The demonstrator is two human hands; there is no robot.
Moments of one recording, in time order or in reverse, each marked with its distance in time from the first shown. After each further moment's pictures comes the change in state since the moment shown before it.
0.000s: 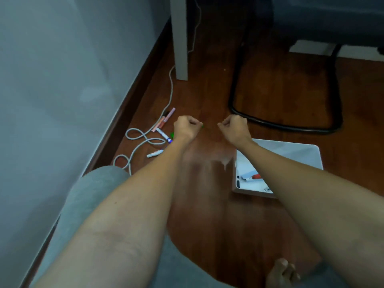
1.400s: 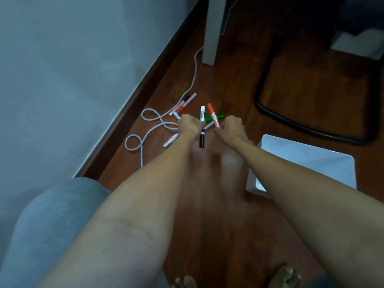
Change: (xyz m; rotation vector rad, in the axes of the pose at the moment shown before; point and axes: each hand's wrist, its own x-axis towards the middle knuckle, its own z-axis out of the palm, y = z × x) left_hand 0.008 -0.050 -0.026 0.012 0.060 -0.219; right_hand -0.010 -0.030 0.073 -0.209 -0.233 -0.049
